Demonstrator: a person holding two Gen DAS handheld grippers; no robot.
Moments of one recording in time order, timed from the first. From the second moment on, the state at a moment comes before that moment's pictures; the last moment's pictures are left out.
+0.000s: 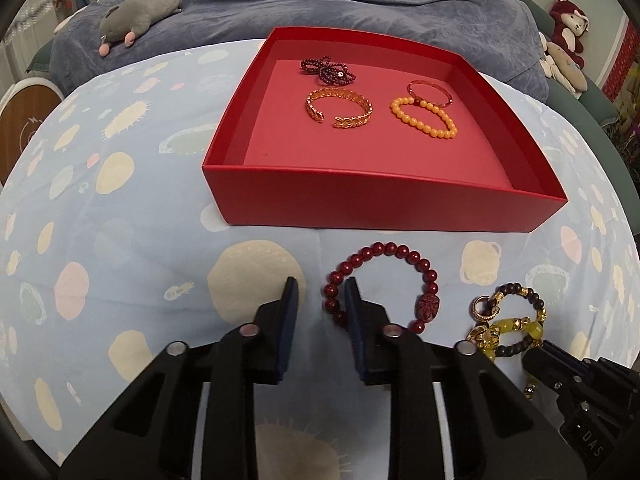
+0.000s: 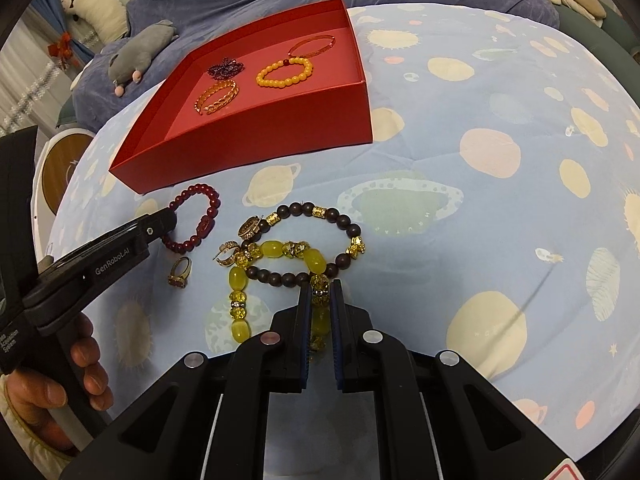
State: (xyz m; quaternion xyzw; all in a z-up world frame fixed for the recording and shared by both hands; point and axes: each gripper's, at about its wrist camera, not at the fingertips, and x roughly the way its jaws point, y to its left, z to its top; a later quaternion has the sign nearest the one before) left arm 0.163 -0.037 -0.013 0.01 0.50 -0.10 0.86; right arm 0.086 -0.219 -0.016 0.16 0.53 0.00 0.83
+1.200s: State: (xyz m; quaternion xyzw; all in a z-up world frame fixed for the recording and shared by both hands) left arm 0.157 -0.041 0.108 -0.03 0.45 -0.21 0.87; right arm 0.115 -0.215 0.111 0.13 0.43 0.04 0.89
